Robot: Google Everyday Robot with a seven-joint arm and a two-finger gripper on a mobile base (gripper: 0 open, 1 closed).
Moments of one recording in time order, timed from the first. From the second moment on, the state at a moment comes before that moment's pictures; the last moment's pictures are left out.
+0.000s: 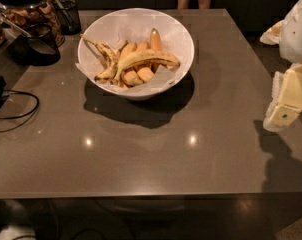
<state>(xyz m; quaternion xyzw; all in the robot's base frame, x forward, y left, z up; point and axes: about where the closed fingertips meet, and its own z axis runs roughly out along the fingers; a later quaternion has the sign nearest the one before) 0.438 -0.217 0.976 -0.60 0.78 -0.03 0.16</state>
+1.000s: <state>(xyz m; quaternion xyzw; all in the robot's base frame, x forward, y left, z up) 0.451 -0.198 0.984 -0.65 0.74 -0.05 0.14</state>
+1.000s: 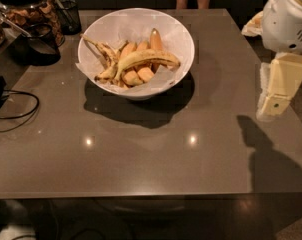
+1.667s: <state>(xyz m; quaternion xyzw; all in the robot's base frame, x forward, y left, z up) 0.470 -0.177 0.992 -0.68 0.72 -0.06 0.13</state>
